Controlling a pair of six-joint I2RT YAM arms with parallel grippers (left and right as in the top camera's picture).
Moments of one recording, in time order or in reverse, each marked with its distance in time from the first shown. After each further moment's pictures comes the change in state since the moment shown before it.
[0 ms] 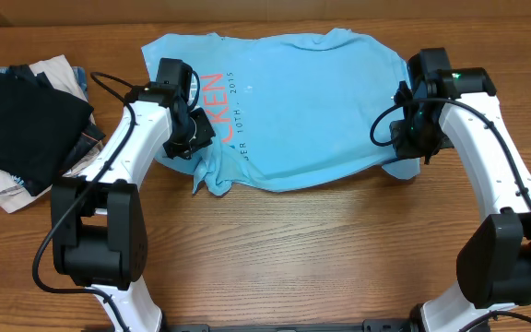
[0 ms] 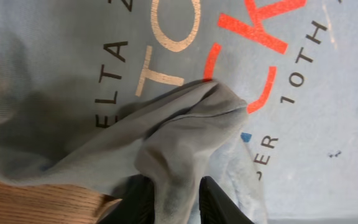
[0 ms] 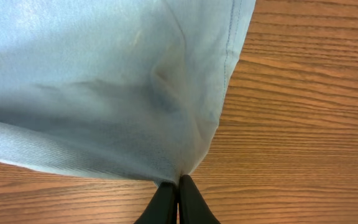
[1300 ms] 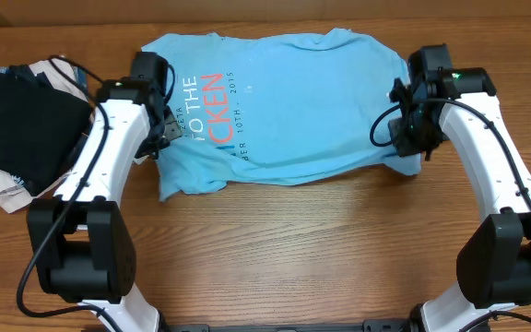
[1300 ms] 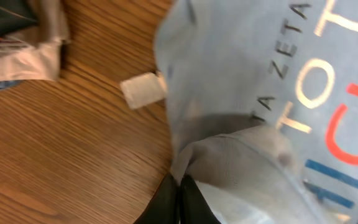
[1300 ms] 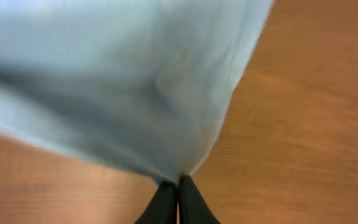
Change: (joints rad) left arm 0.076 -0.081 0.044 -0.152 -0.340 0.061; right arm 0.000 0.000 -0.001 0.020 -0.012 -0.124
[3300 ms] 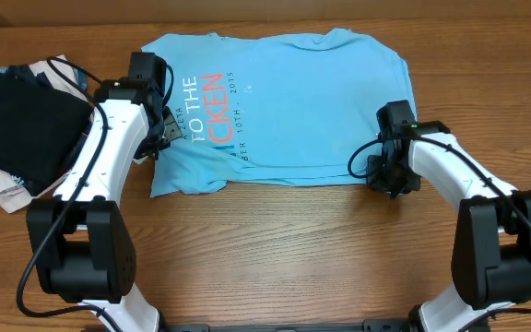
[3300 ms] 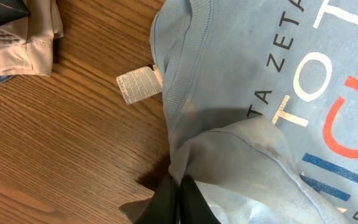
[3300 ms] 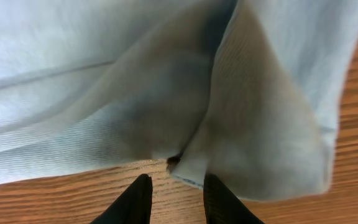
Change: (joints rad) left arm 0.003 0.000 0.000 -0.009 0.023 0.000; right arm 0.072 0.005 -0.444 0.407 -0.040 0.438
